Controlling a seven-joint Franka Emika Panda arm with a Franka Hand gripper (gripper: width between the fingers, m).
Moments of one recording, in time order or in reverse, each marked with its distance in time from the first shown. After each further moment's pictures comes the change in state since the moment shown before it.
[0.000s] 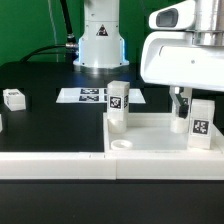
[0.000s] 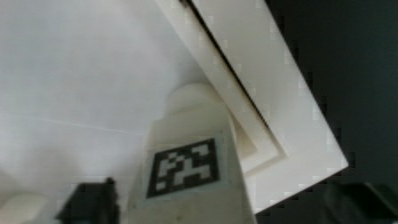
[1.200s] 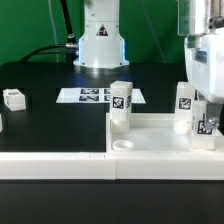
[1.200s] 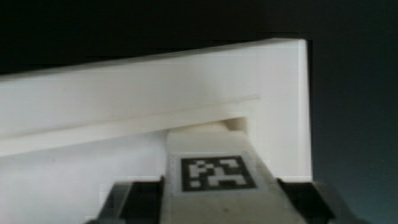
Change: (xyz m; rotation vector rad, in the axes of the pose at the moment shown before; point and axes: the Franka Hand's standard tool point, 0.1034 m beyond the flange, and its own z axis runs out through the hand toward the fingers) arm 0.000 -0.001 0.003 0.067 -0.064 1.147
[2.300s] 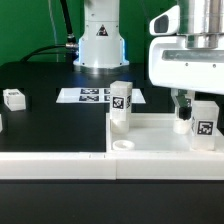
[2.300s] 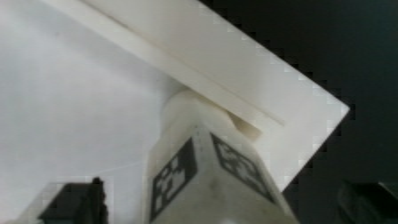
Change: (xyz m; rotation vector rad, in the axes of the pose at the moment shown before) arm 0.003 -0.004 -0.002 -0.021 0.046 -0.914
